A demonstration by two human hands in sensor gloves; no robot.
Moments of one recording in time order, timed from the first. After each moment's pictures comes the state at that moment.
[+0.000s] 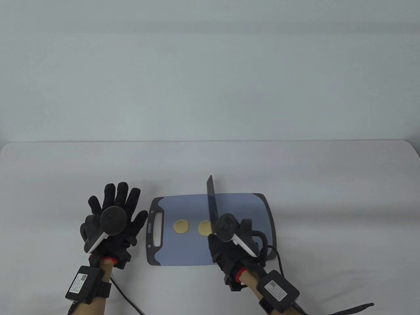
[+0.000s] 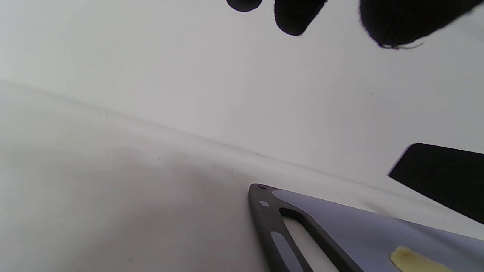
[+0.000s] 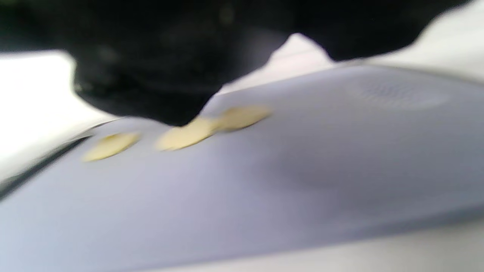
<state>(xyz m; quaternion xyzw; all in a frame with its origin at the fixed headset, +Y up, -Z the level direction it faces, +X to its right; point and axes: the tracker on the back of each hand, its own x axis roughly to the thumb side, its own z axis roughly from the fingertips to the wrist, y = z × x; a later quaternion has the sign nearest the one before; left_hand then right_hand) -0.288 -0.716 -0.378 0.07 -0.03 0.14 0.99 0.030 -0.727 -0.346 0.04 0.12 0.98 0.18</state>
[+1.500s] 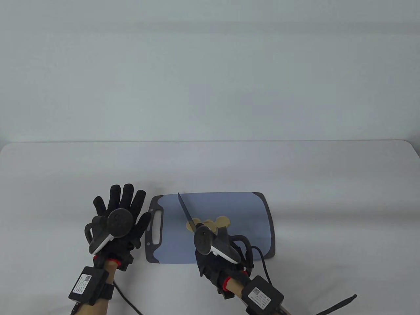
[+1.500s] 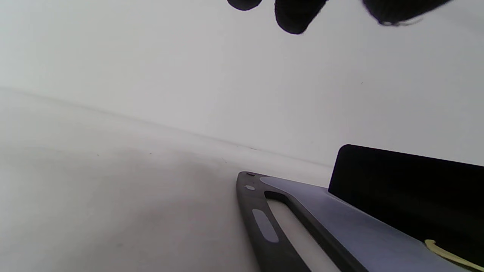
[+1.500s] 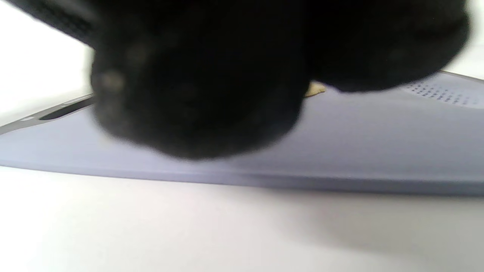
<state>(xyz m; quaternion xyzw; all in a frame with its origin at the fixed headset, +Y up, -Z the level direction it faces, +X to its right) -0.278 -0.717 -0.376 0.07 -0.04 0.13 0.99 0.007 -0.735 -0.332 0.09 0.11 0.99 0.06</state>
